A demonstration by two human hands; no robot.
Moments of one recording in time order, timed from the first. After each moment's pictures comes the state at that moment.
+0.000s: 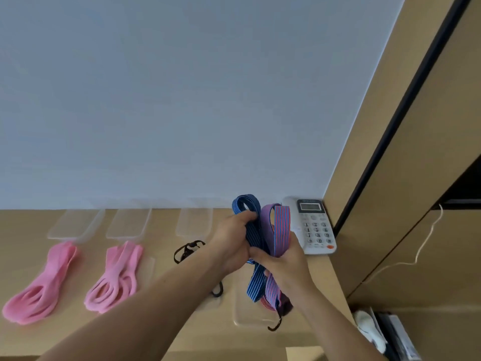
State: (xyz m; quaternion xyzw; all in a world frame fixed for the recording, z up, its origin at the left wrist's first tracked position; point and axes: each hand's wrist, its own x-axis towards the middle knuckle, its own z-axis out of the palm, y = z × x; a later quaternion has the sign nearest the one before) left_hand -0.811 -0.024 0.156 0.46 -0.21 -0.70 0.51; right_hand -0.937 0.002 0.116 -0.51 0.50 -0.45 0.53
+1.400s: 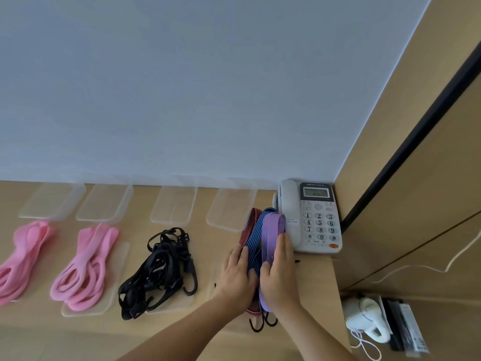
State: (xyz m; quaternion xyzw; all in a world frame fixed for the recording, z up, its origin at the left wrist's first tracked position) left_hand -0.870 -0.046 -0.028 0.75 -0.59 -0.29 0.13; right_hand -0.978 -0.071 -0.021 -0.67 0.62 -0.26 0.32
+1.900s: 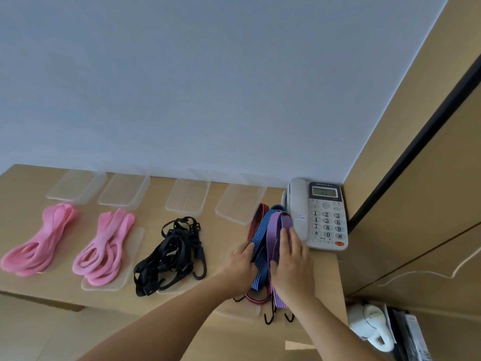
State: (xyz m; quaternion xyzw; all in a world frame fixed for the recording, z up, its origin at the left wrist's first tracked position) left_hand -0.858 -0.041 0.000 0.71 -0.59 -0.37 0.08; right_hand -1.001 -0.071 -0.030 -0.78 0.61 -0.08 0.11
